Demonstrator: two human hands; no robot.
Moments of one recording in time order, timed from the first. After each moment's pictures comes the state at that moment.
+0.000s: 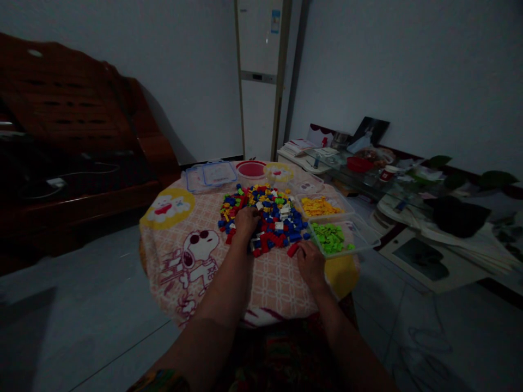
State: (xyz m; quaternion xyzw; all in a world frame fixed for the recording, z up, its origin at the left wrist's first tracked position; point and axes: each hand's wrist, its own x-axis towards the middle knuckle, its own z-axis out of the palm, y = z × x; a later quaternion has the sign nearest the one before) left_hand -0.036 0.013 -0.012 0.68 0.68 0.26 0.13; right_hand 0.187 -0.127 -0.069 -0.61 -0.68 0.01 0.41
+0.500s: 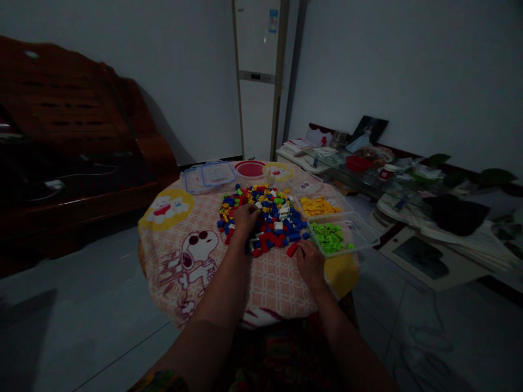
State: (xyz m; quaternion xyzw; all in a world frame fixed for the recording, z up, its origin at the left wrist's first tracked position) left_hand -0.035 0.011 -0.002 0.64 0.65 0.37 0.17; right_hand 0.187 -0.126 -0.070 -0.62 -0.68 0.00 0.40
